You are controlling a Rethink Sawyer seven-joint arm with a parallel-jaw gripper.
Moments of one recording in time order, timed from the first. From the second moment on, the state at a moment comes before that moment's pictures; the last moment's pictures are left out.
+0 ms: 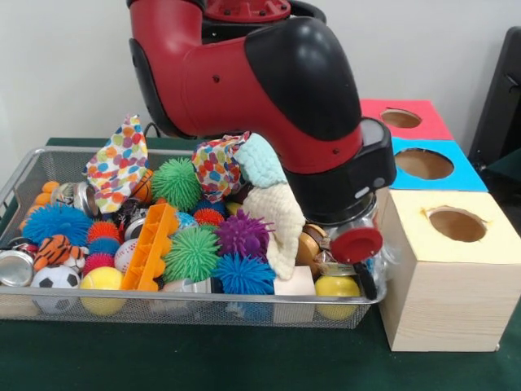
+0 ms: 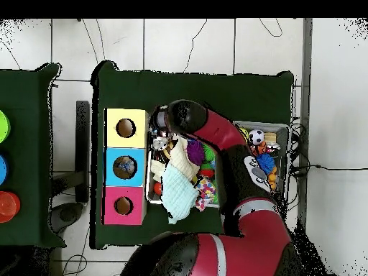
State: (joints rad) arm -0.33 -0.36 0.23 1.37 0.24 0.71 2.81
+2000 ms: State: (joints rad) arm -0.48 -0.39 0.47 1.51 0.27 0.61 2.81
